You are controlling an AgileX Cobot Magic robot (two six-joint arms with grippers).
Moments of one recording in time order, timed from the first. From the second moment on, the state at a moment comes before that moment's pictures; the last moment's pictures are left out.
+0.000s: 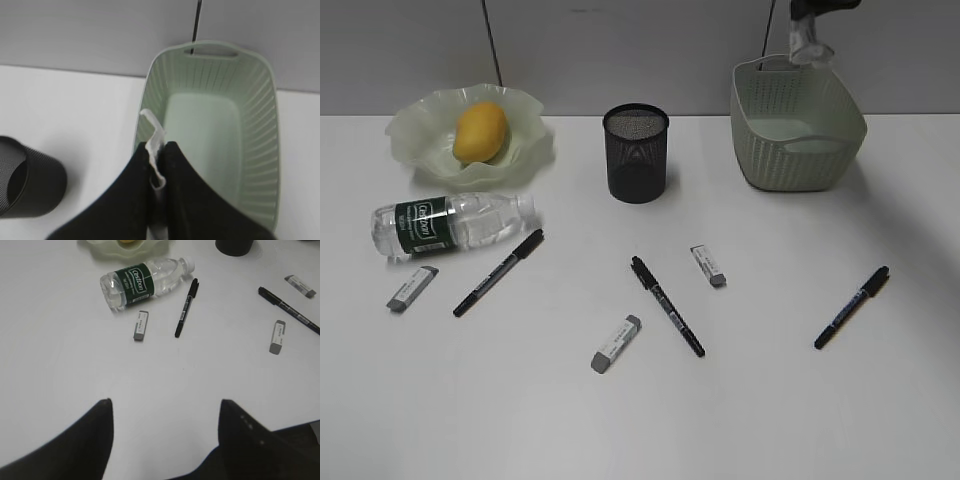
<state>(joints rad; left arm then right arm) -0.14 0.24 -0.55 -0.14 1.03 0.08 0.27 2.04 -1.85 -0.09 0.62 0.18</state>
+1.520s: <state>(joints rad) -0.14 0.24 -0.55 -0.14 1.03 0.08 0.27 2.11 -1.85 -0.17 1.17 0.08</state>
